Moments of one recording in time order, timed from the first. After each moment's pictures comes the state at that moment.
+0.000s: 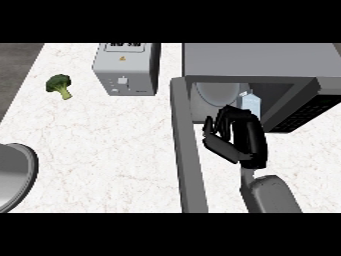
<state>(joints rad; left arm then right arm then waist) 0.74 0.03 0.30 -2.21 0.33 -0.37 -0.28 -0.23 0.00 0.24 -1.46 -0.09 -0.26 -0.23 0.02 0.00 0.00</state>
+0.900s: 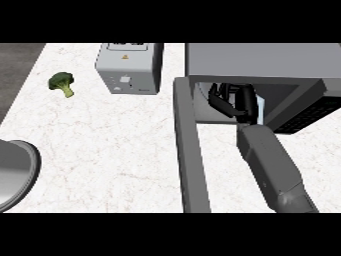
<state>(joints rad) 0.63 0.05 0.38 -2.13 0.35 -0.43 -0.24 -0.70 -0.04 -0.06 -0.62 -0.12 -0.25 -0.55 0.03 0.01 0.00</state>
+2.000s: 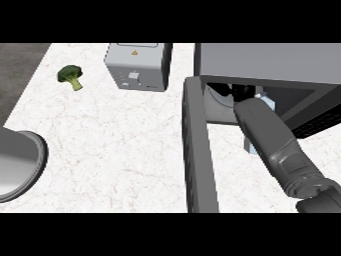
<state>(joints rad) 0.53 0.07 0.41 -2.01 0.35 -0.48 -0.25 -1.04 -0.09 -0.06 -0.17 0.09 -0.65 -0.76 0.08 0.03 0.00</state>
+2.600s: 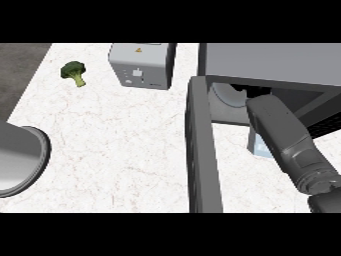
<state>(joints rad) 0.48 0.09 0.41 -1.99 0.33 -0.48 -0.25 -1.06 -0.16 -0.11 -0.11 0.08 -0.76 -0.72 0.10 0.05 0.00</state>
